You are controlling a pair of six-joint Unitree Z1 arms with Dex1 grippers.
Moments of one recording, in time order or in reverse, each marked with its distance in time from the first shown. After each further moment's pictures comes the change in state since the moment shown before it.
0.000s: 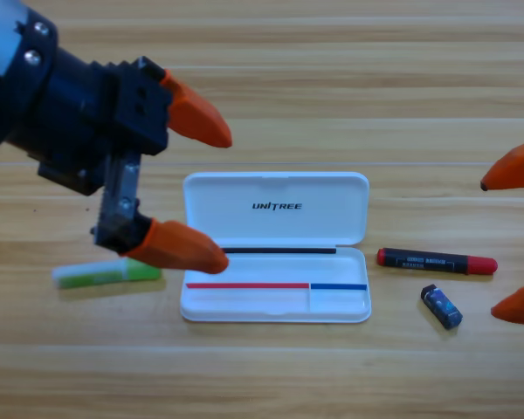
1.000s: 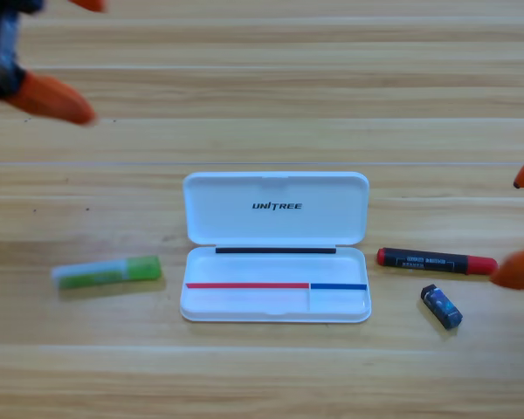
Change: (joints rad) arm 0 0.321 0.050 -0.274 0.321 0.127 0.354; arm 1 -0.010 0.111 -0.055 0.118 -0.262 0.169
